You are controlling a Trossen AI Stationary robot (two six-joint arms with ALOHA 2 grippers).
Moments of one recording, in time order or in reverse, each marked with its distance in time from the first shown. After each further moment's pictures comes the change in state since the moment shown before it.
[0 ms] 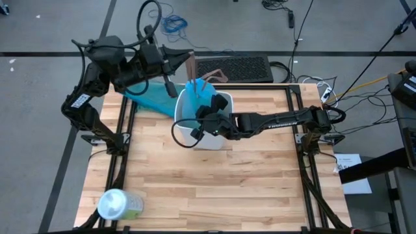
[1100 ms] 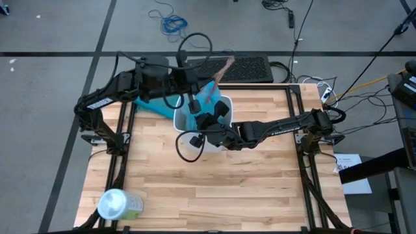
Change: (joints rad) left arm 0.000 0.059 -0.183 -0.070 0.012 -0.120; right arm 0.091 -0.012 -0.003 0.105 0.128 -0.051
